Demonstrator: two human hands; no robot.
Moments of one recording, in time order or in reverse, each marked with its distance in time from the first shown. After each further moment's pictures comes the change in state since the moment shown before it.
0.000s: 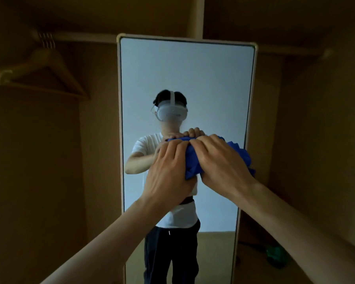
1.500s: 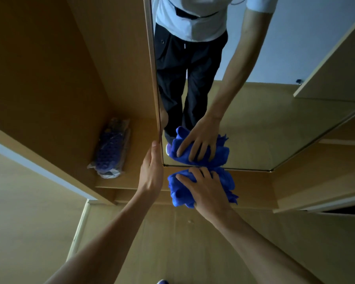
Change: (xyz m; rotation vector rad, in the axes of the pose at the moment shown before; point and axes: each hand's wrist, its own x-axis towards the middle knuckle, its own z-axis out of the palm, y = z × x) left_hand -0.459 -0.172 0.204 -0.683 -0.260 -1.439; right_hand -0.380 -0.332 0.313 0.480 -1.070 0.121
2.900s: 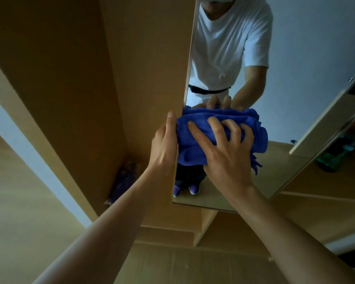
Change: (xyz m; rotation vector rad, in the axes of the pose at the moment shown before) left_hand -0.046 0.262 -0.043 -0.174 -0.054 0.282; right_hand -0.015 -0.028 -0.306 -0.428 0.852 0.092
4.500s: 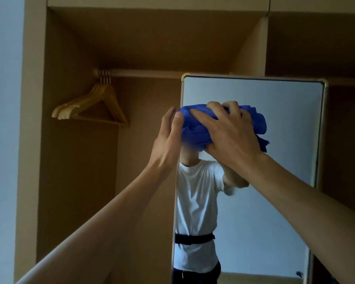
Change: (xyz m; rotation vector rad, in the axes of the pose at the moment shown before) left_hand 0.016 0.371 0.030 0.014 -0.088 0.806; right_hand 0.278 0.145 -0.257 -0.118 0.434 0.004
